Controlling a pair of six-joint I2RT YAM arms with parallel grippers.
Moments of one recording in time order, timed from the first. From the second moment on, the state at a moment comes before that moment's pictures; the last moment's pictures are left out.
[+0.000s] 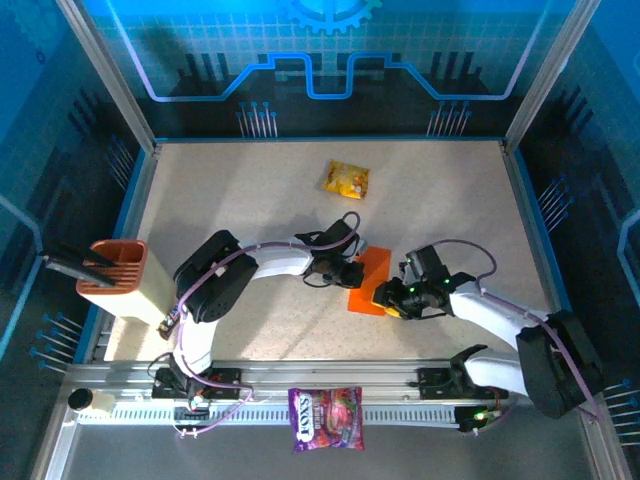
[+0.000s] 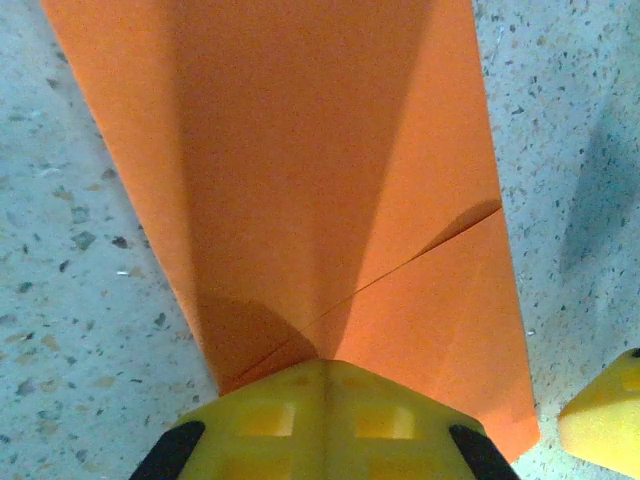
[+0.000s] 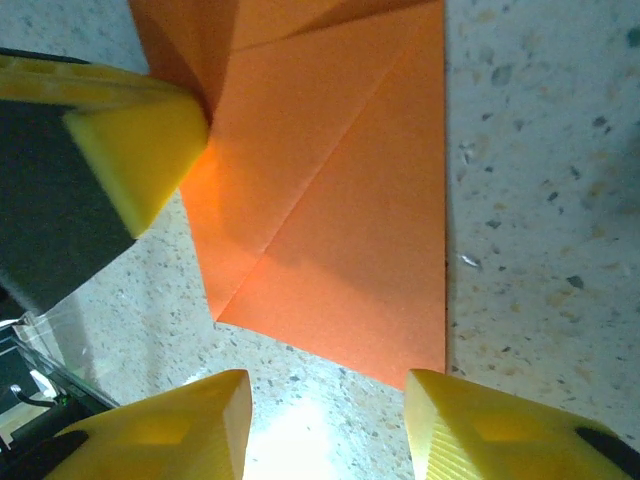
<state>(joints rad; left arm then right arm) -0.78 1.99 1.20 -0.27 0.35 -0.53 0.43 1.22 0.46 -0.36 -0.47 0.88</state>
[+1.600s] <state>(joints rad) -0.75 1.96 1.12 -0.19 0.43 -0.59 0.17 1.54 0.55 -0.02 -0.70 0.72</state>
